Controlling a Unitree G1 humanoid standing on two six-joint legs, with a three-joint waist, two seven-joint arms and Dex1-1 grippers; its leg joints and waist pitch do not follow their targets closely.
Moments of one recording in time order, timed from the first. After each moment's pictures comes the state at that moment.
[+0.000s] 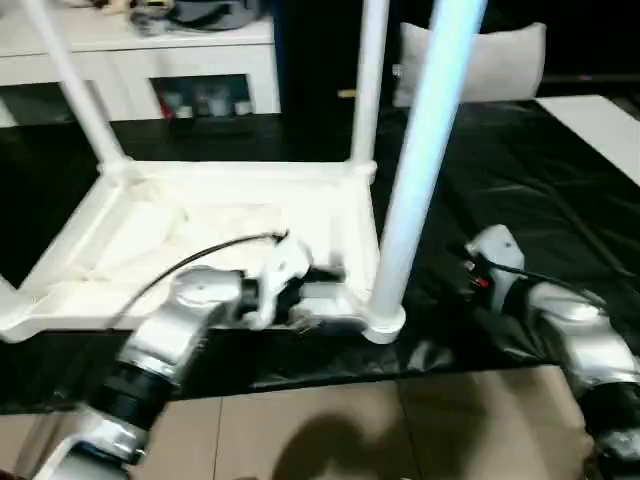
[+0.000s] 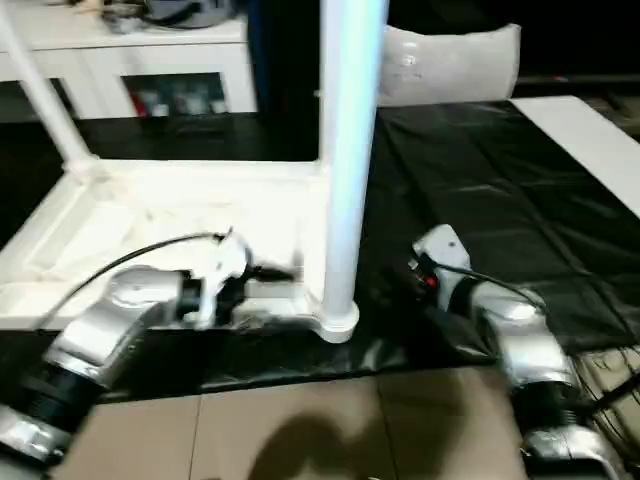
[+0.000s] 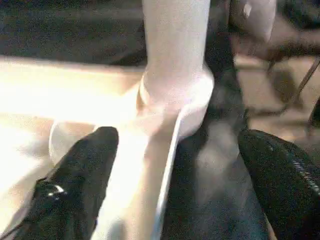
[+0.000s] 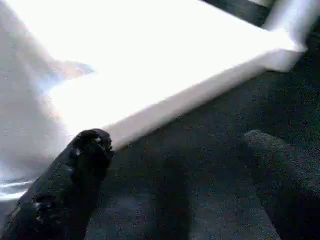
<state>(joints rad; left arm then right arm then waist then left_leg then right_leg) -0.51 0.41 -0.35 0.41 -0.10 0.09 -1.13 -0.34 -0.53 0.05 0.36 0.17 0.07 0.99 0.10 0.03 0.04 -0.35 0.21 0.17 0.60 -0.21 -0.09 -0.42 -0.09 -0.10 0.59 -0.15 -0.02</state>
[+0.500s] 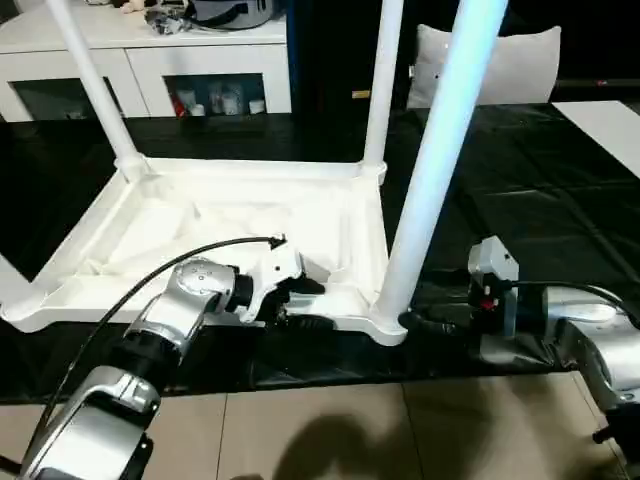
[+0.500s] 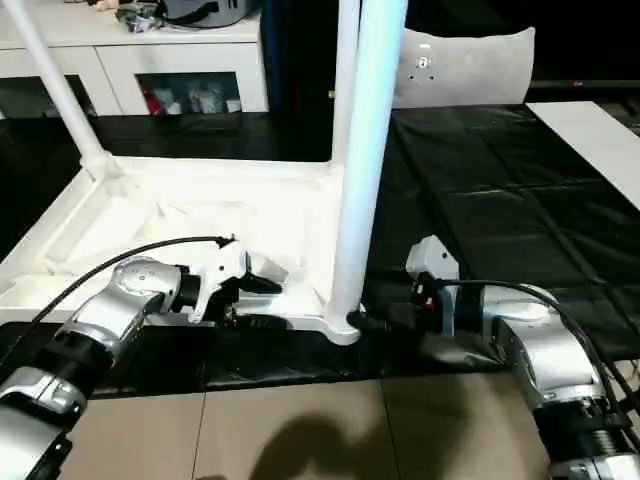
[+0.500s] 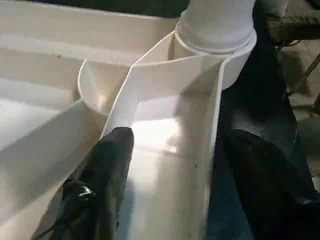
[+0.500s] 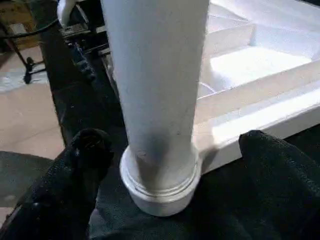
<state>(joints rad) -0.65 0.35 -0.34 0.75 -0.08 -0.04 -1.20 -0.28 -0.60 0.08 0.16 0.31 0.28 1.18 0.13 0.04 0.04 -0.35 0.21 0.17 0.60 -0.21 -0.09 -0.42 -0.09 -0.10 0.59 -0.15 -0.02</state>
